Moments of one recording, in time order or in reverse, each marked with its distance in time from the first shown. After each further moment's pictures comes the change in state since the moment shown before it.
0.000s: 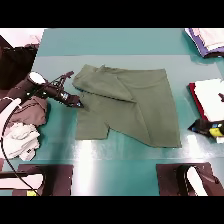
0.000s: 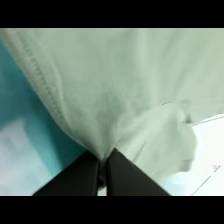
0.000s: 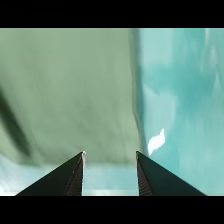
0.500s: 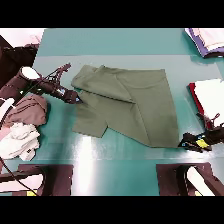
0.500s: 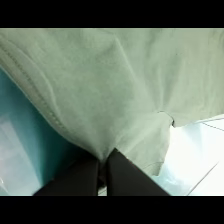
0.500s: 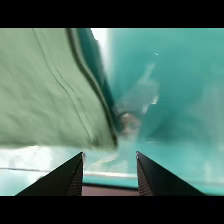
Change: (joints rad) left arm 0.000 0.058 0.028 0.001 -0.014 0.000; right arm 0.006 -0.191 -0.177 -0.032 -0.056 -0.004
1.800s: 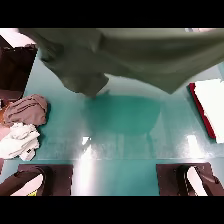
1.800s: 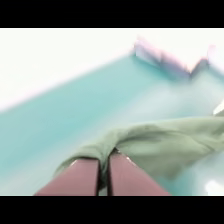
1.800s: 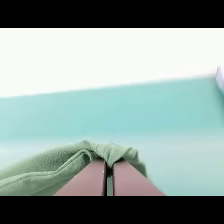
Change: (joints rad) left arm -0.002 0.365 0.935 0.105 0.048 -0.189; right arm 0.001 0.193 1.105 0.439 -0.332 -0.066
